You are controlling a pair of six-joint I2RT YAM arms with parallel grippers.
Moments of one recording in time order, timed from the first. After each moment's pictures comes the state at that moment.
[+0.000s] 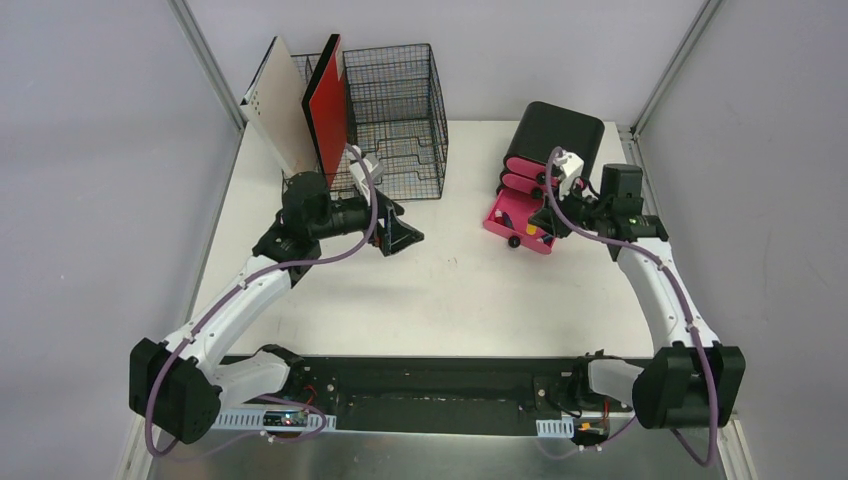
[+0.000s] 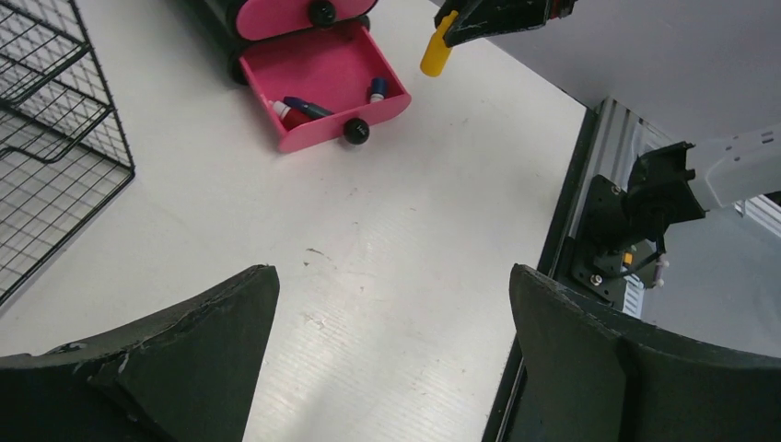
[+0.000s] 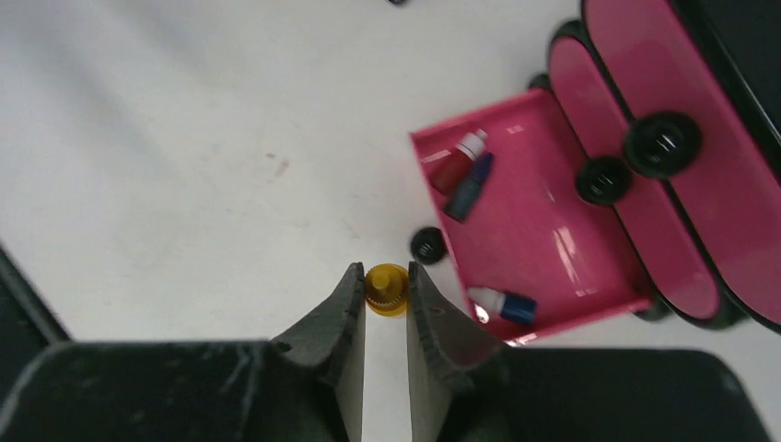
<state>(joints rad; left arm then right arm) -0.45 1.08 0.85 0.02 0.71 -0.25 0.05 1.18 1.00 -0.51 -0.76 -0.40</state>
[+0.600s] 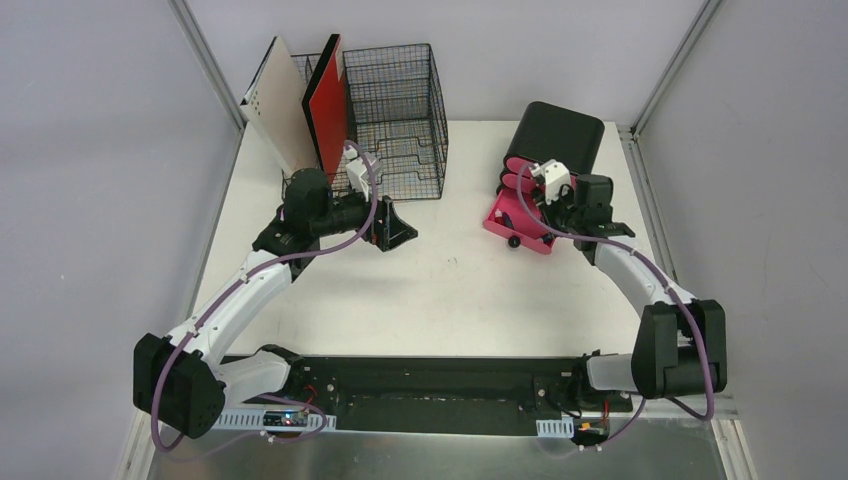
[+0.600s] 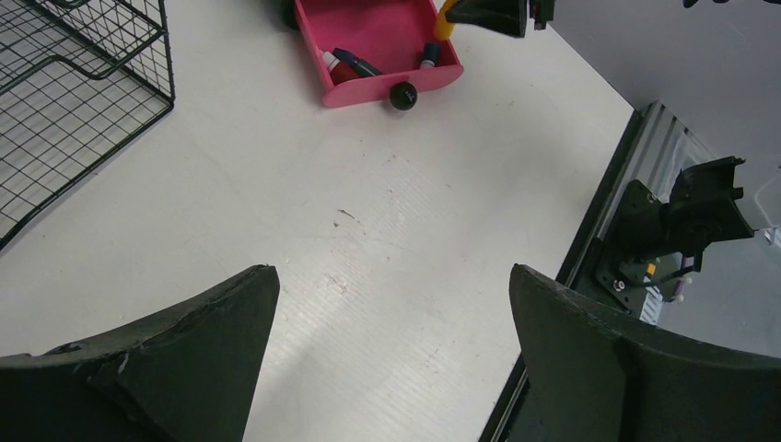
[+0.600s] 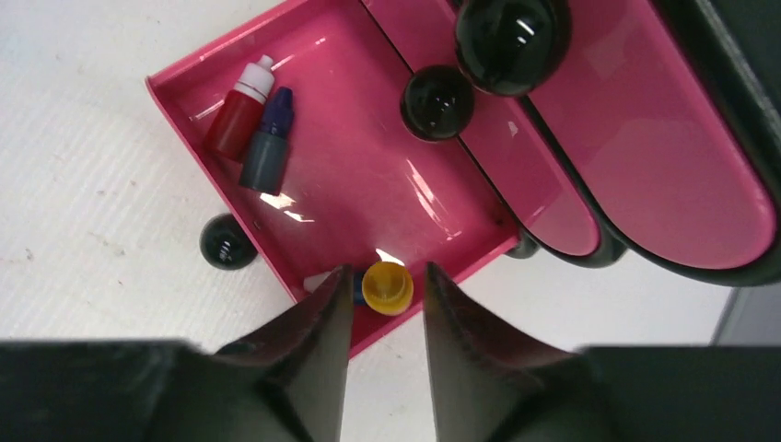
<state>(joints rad) -0.40 1.12 0.88 -0.09 0.64 -0.26 0.12 1.33 0.83 -0.17 -0.20 -0.44</state>
